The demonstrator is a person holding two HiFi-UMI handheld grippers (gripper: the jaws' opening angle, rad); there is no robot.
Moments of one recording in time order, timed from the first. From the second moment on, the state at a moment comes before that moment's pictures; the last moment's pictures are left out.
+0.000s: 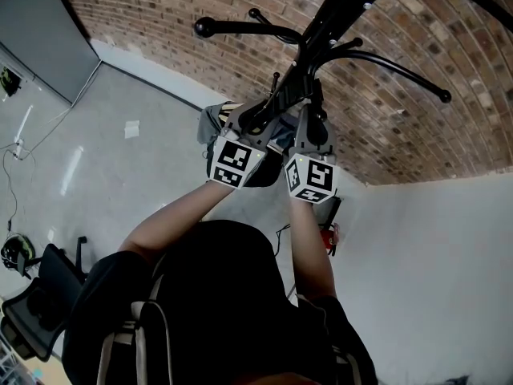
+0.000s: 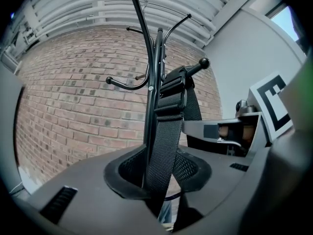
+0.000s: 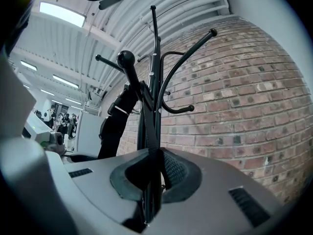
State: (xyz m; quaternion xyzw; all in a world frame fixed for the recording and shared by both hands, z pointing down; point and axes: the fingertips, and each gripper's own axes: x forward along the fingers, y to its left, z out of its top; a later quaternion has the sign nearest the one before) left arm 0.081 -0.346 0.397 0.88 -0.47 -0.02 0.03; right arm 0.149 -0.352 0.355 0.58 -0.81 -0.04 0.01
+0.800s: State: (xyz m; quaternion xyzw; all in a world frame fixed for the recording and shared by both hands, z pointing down) left arm 0.077 -0.341 0.385 0.88 -0.47 -0.02 0.01; right arm 0.145 -0.346 0.353 0.57 -0.82 -0.03 0.01
